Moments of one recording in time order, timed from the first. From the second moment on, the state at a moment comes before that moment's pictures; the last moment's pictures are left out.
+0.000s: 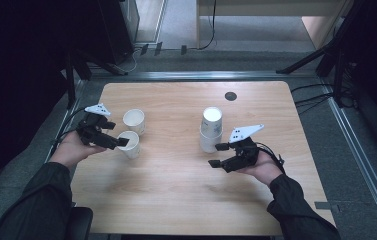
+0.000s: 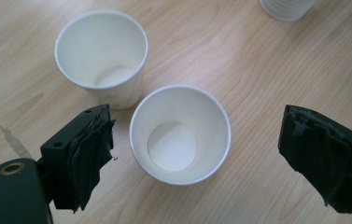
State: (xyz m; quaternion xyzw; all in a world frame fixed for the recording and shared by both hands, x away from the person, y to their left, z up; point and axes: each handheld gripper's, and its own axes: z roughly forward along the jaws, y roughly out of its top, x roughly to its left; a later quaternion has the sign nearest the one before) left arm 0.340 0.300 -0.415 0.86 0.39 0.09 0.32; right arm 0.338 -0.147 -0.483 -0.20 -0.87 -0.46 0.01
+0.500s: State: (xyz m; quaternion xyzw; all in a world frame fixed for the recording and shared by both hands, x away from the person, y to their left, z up) left arm 0.337 0.266 -0.406 0.86 0.36 0.08 0.35; right arm 0.338 -0.149 -0.481 -0.20 -0.86 -0.46 0.00
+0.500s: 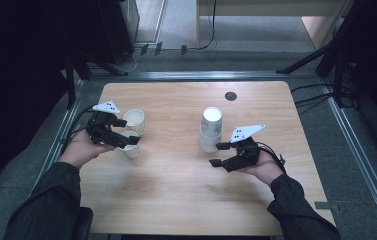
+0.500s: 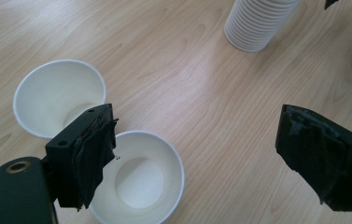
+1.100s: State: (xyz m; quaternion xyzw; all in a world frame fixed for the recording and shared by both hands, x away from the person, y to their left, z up) left arm 0.331 0.213 -0.420 0.86 0.33 0.07 0.39; right arm 0.337 -0.153 -0.479 -0.20 -0.86 -0.47 -0.01
